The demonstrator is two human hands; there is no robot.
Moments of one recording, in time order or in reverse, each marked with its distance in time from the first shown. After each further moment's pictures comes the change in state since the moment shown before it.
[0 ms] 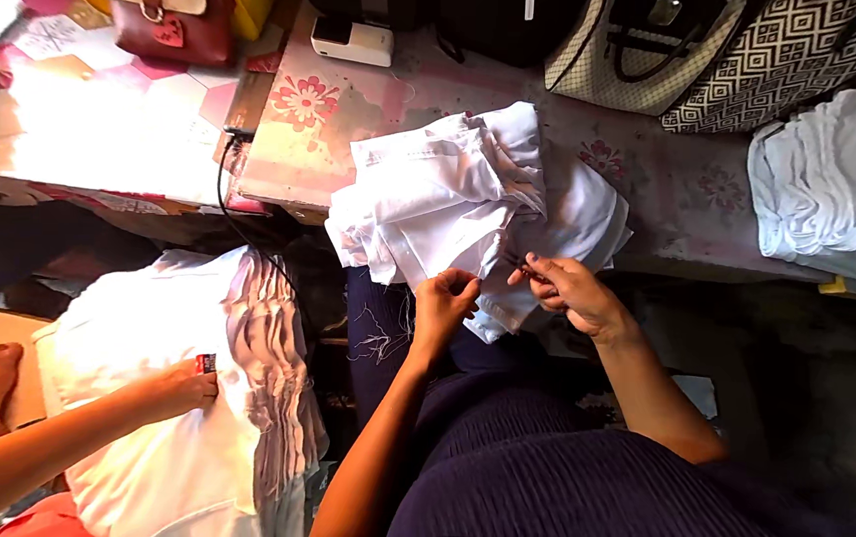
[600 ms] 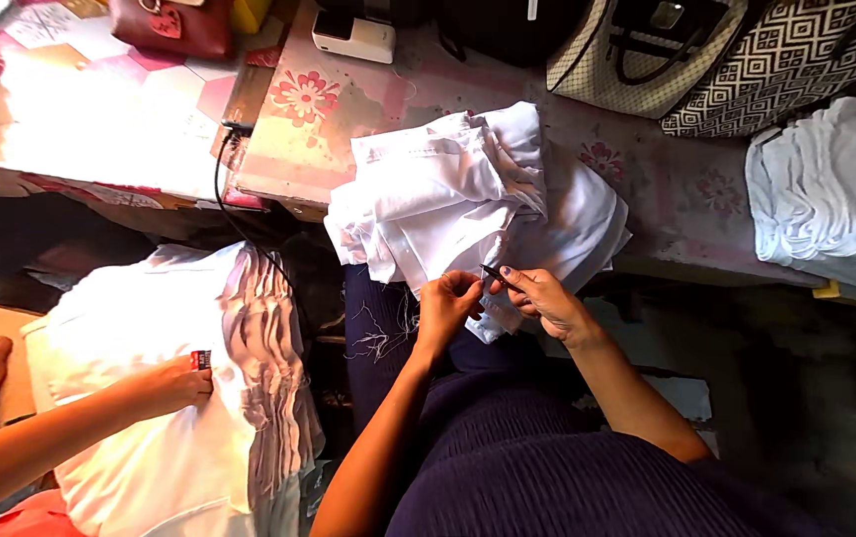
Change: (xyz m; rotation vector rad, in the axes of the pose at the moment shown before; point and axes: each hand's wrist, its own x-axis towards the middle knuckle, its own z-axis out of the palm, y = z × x) left_hand 0.001 -0.010 0.007 -0.096 -0.025 -0.003; right_hand 0.017 0.022 0.021 0.050 0.048 0.108
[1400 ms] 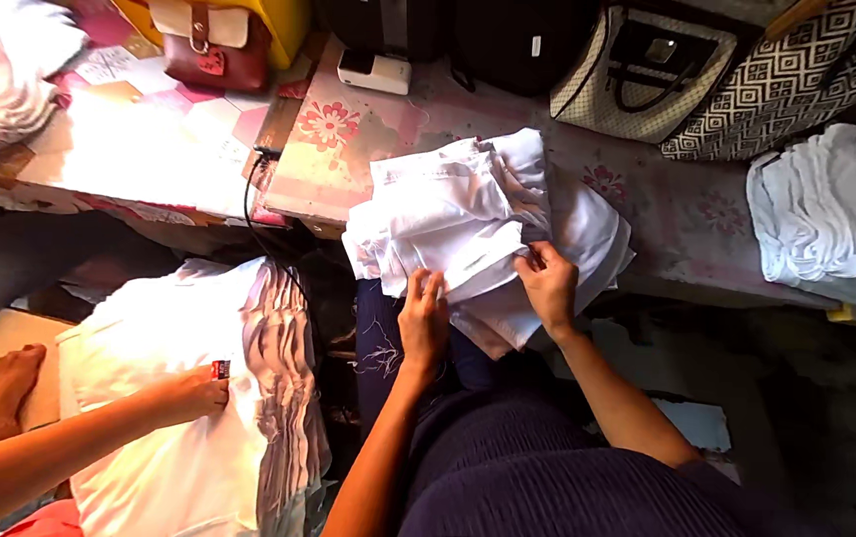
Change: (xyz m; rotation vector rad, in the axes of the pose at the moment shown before) left_hand 0.006 -0.046 -0.031 0.710 0.434 0.522; right_hand 0.037 0.004 0.006 -0.678 0.725 -0.698
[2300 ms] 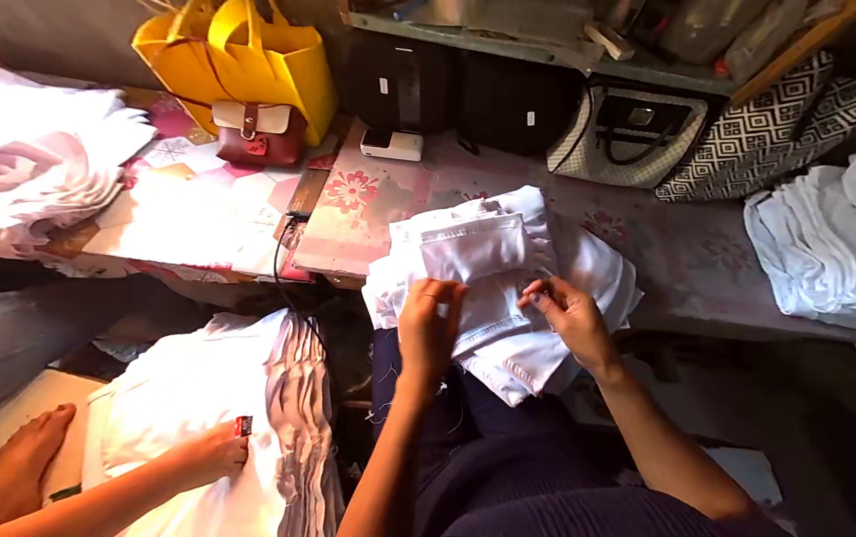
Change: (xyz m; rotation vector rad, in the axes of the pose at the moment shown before) left_hand 0.085 0.039 -0.052 -0.151 -0.022 0.142; right_hand 0.022 -0.027 -0.037 0.374 -0.329 -0.038
